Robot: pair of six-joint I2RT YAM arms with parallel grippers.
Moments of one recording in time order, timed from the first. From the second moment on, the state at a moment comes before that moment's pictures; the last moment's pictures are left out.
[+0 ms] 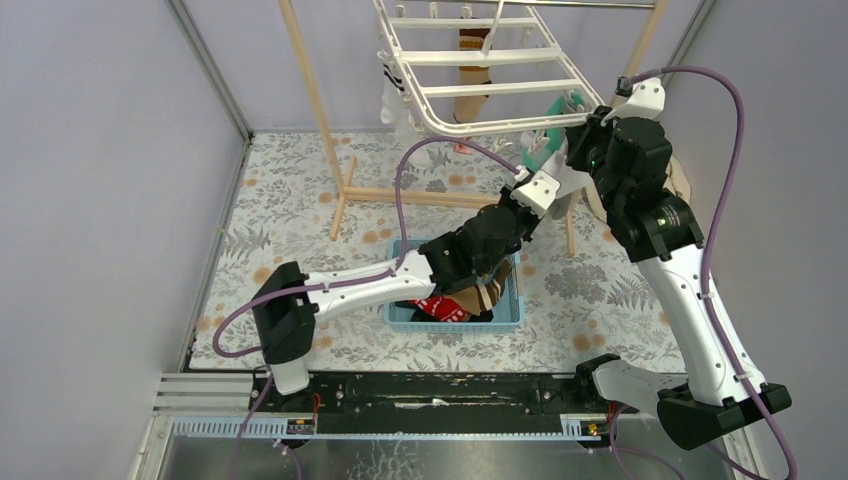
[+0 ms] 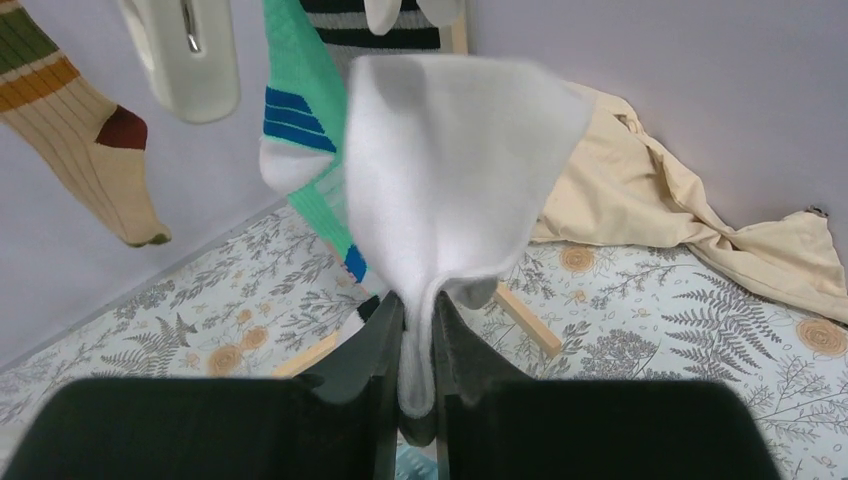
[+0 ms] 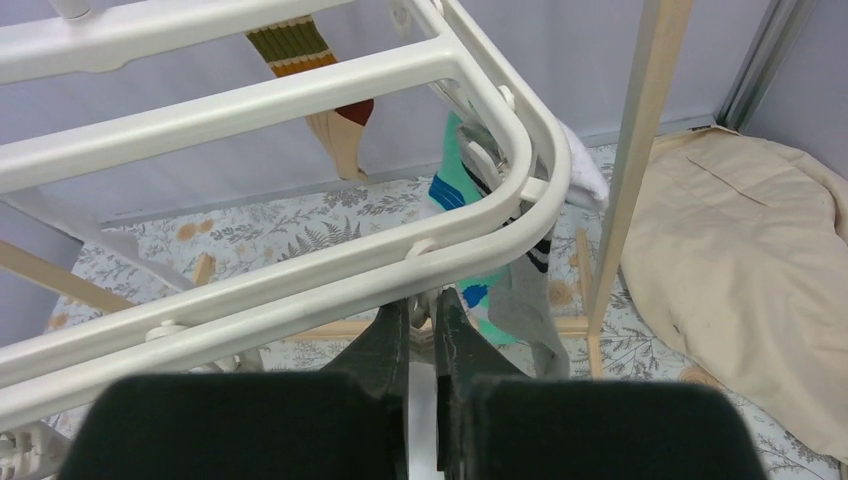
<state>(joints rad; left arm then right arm) -1.13 1.80 1.50 0.30 -0.49 0.11 0.35 1.14 1.48 -0.51 0.33 0.29</state>
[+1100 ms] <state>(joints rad) -1.23 1.29 1.09 -0.02 -0.44 -0.19 0.35 1.01 1.26 -0.46 0.20 0.36</state>
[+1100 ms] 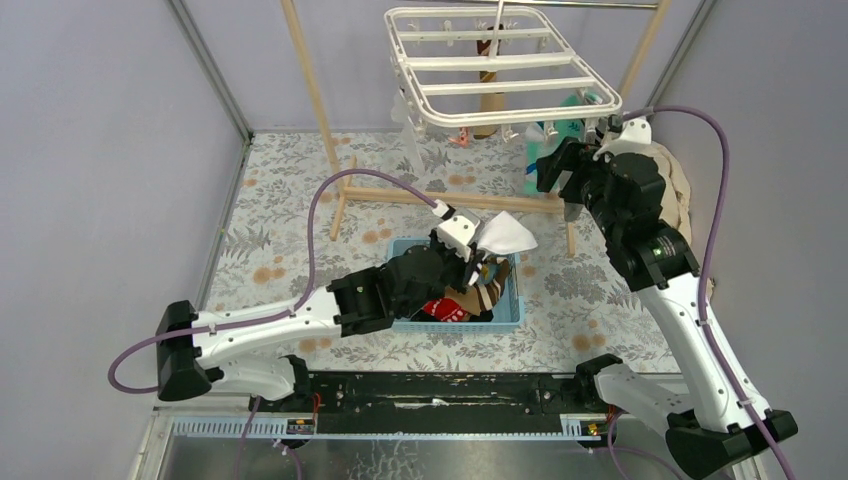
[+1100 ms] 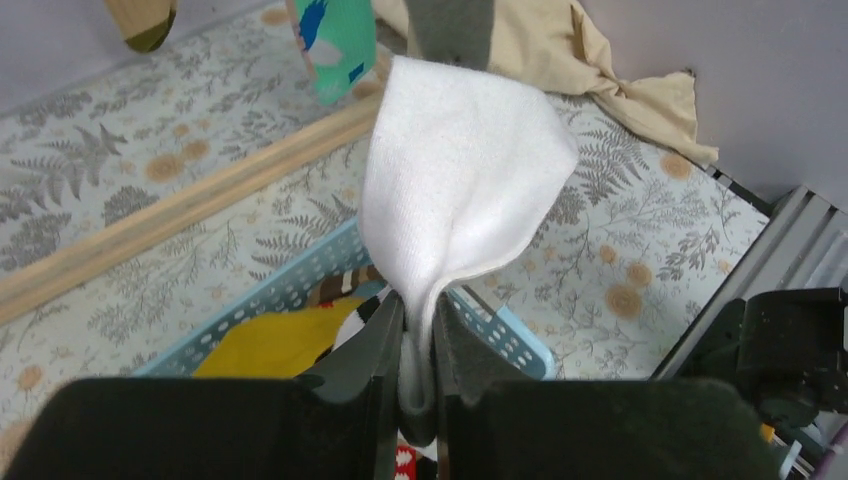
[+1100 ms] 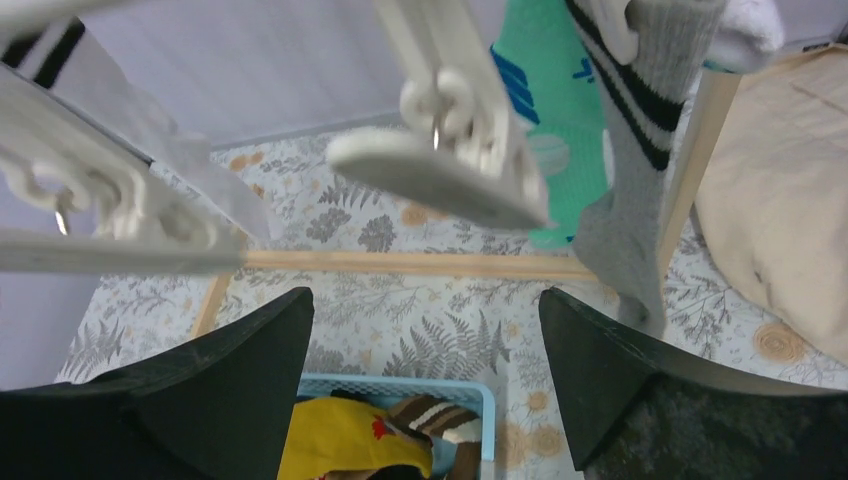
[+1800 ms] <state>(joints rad) -1.20 1.32 0.77 -0.02 -0.38 -0.31 0.35 0.84 0.95 -0.51 -0.01 0.37</state>
